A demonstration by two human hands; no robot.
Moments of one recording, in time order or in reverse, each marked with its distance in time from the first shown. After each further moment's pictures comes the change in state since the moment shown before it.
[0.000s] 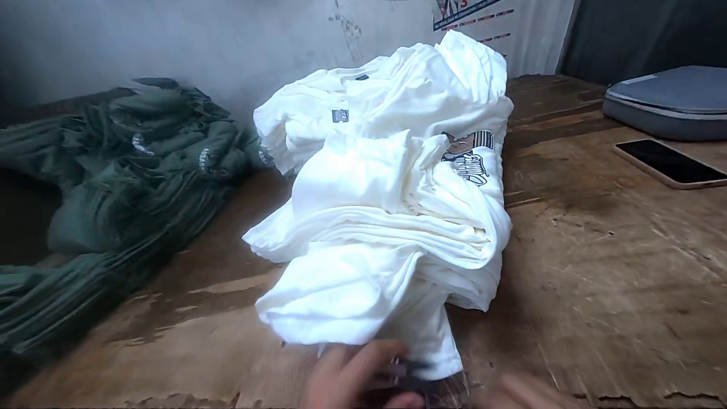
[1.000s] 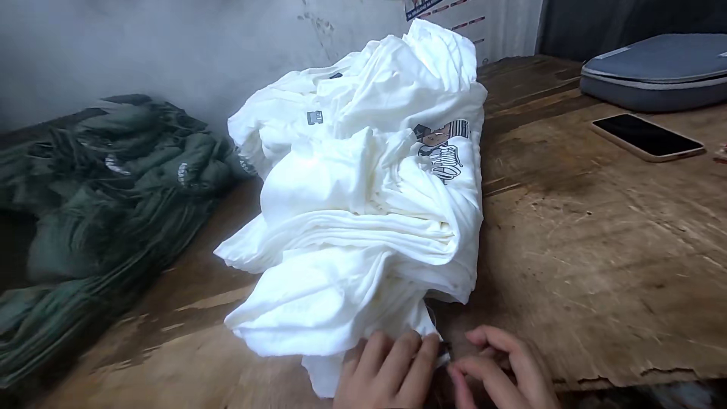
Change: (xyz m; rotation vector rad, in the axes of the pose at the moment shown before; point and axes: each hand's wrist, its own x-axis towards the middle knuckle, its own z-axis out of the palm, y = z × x) left_hand 0.019 0.024 0.055 0.513 0.150 0.196; right_hand 0.007 0.006 0.052 0.140 0.567 0.173
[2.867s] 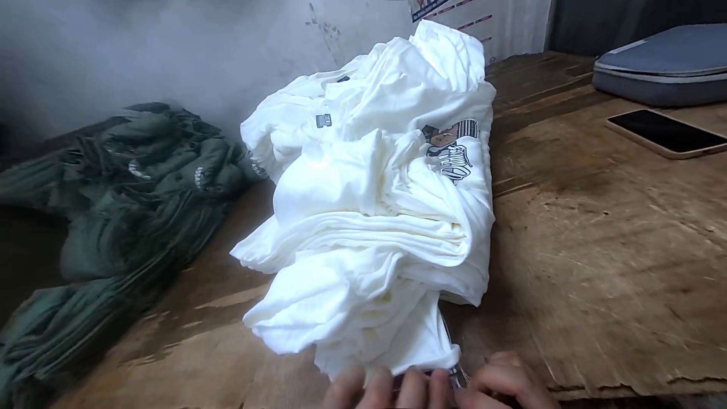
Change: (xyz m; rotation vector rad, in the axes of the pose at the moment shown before) left_hand -0.016 -0.028 -0.018 0.121 0.204 0.393; right_hand -0.005 0.030 0.017 0.328 0.027 -0.373
